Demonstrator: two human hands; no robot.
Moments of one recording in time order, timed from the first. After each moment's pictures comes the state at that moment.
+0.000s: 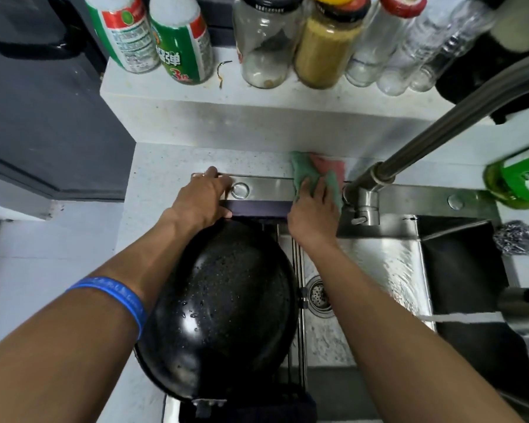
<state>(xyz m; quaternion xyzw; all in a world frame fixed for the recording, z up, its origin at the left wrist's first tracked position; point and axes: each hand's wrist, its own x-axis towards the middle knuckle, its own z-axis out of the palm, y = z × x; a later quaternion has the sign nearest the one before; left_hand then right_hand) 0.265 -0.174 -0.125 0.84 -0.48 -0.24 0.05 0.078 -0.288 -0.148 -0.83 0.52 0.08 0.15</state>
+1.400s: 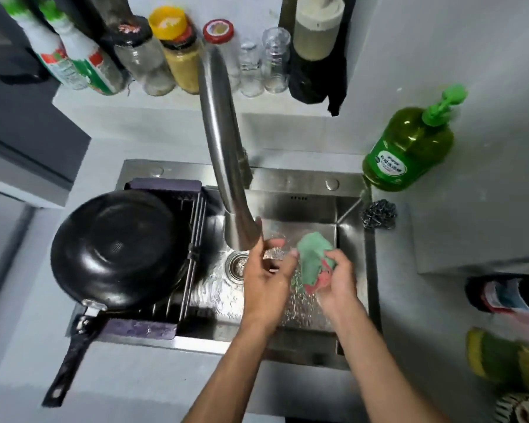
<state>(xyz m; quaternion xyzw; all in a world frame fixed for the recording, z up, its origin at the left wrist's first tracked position) -0.214 -0.248 0.022 0.73 -0.09 -0.33 0.59 -0.282 -0.347 -0.064 -0.19 0.58 -0.16 0.77</state>
